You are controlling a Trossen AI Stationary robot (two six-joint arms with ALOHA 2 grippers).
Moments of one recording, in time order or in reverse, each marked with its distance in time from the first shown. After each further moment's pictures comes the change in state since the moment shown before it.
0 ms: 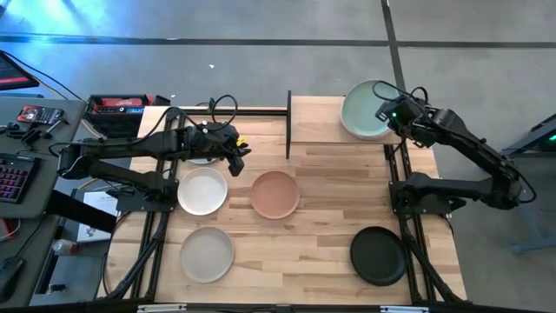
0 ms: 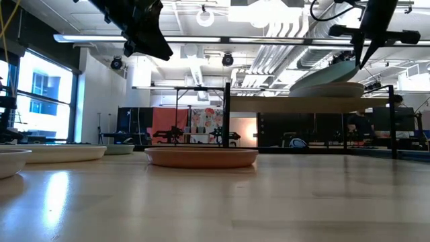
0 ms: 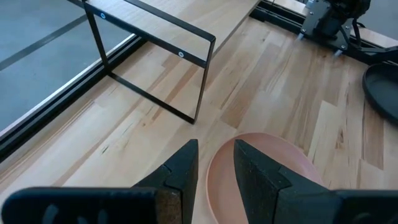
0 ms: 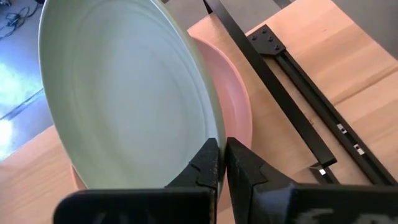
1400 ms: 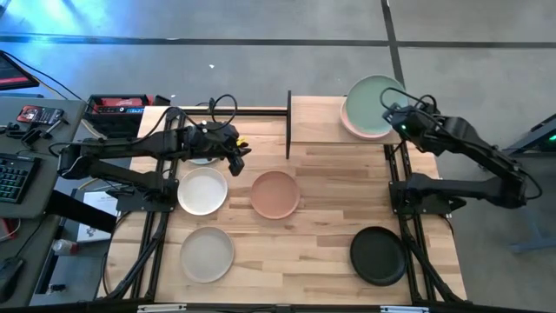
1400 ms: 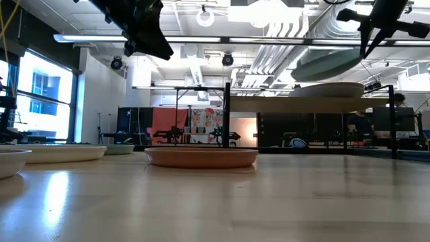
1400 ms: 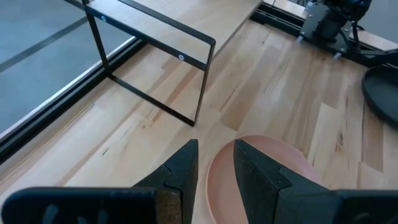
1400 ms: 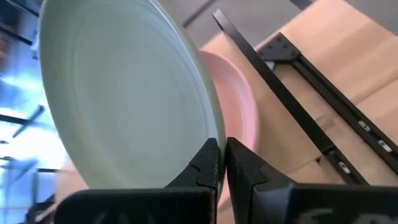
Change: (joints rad) left arm 0.002 0.000 0.000 0.008 -0.001 0.000; right arm 0.159 -0.099 0.000 -0.045 0.122 0.178
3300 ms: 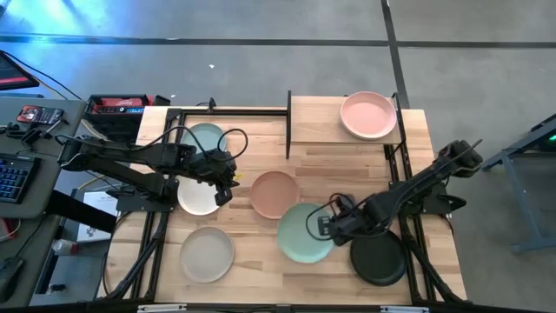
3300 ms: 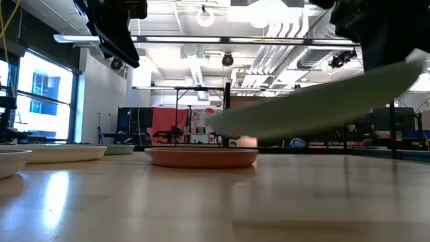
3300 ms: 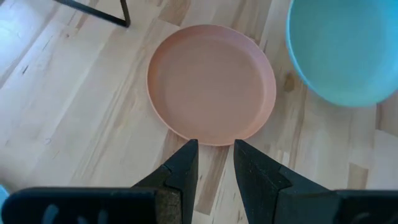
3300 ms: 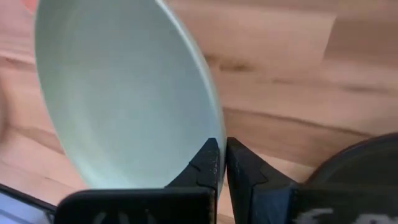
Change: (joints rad) left arm -0.244 0.000 0.001 -0.293 0.071 -0.089; right arm 1.018 0.687 0.004 0.435 -0.457 0.384
